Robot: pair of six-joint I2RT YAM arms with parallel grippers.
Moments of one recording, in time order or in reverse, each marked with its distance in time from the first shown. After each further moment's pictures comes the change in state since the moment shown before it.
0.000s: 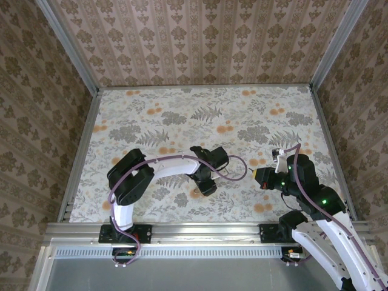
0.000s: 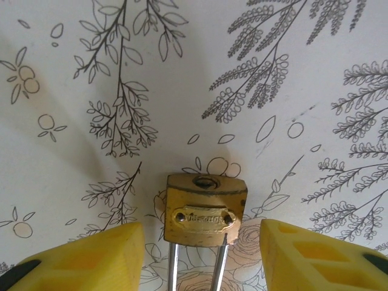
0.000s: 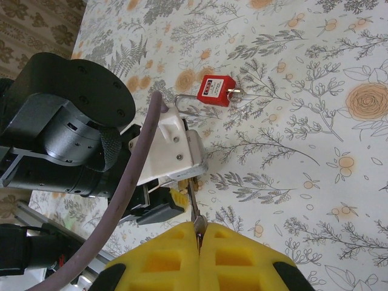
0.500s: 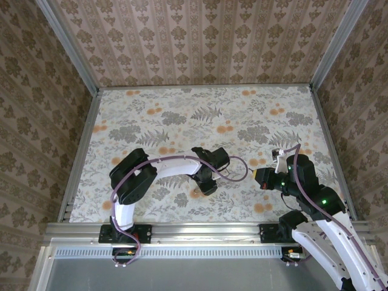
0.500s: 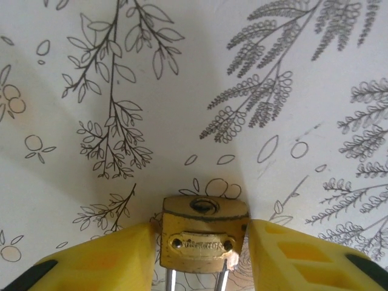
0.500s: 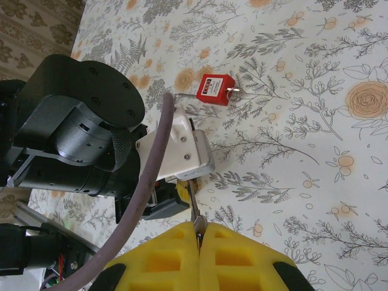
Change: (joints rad) left arm -0.003 0.027 0.000 0.028 -0.001 0.000; right arm 0.000 -0.002 -0.005 0.000 0.000 0.000
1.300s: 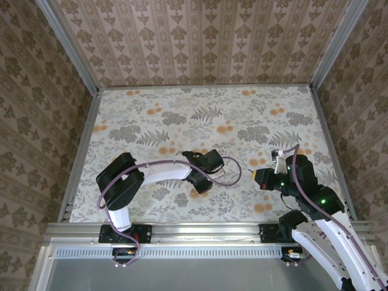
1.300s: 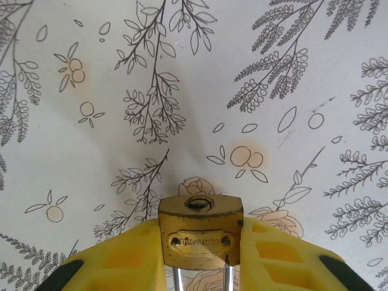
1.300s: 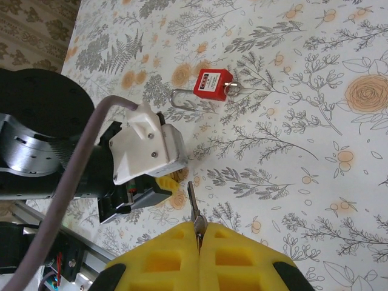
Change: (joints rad) left arm -0.002 -0.151 -0.160 0.134 -0.064 0.004; right arm 0.000 0.003 -0.014 0.002 -0.008 0.001
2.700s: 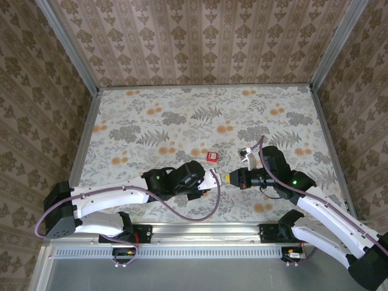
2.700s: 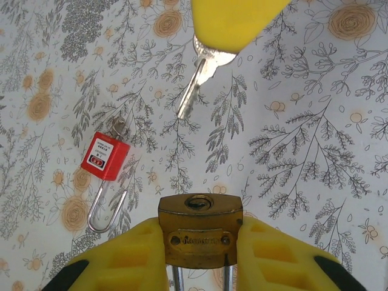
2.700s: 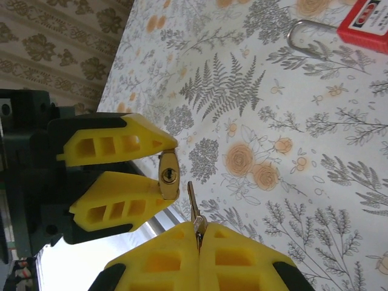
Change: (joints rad) left arm -0.174 -0.544 -0.261 0.257 -0.140 0.265; right arm 0.195 0.301 -0.076 0.388 -0.270 0.000
